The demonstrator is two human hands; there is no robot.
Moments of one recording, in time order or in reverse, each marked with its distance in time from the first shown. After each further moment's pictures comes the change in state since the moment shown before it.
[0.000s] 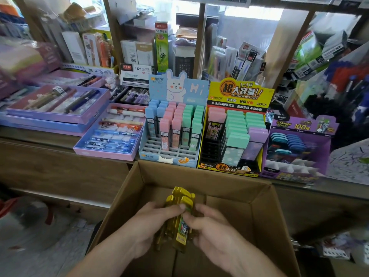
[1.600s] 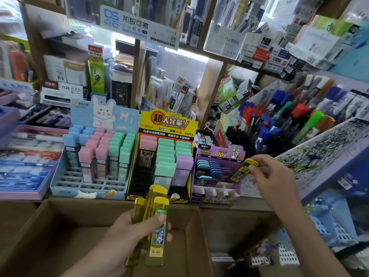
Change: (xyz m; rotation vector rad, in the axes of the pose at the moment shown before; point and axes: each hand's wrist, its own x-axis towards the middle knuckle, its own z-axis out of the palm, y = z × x) left_hand 0.013 0.051 0.104 -0.053 -0.267 0.274; right_hand -0.090 -0.186 -0.212 -1.120 0.957 -1.078
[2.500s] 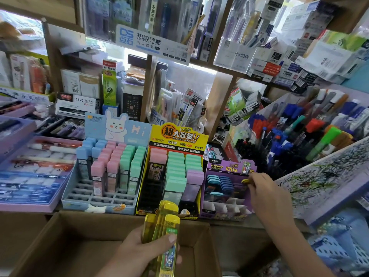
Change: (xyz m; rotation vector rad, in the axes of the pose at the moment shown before) left_hand 0.002 0.004 -0.006 -0.040 -0.045 0.023; right_hand 0.004 -0.009 0.040 -0.583 -0.030 -0.174
